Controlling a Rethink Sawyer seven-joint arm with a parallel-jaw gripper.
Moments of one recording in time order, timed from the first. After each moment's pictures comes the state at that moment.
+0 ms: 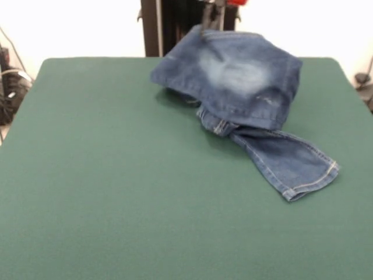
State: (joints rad) arm 0.10 -0.88 -0.28 2.16 0.05 0.04 1.83
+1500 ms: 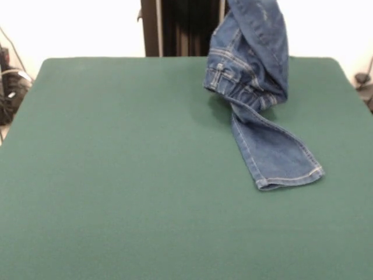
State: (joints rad) arm 0.29 -1.38 -0.39 2.07 -0.10 0.87 1.83
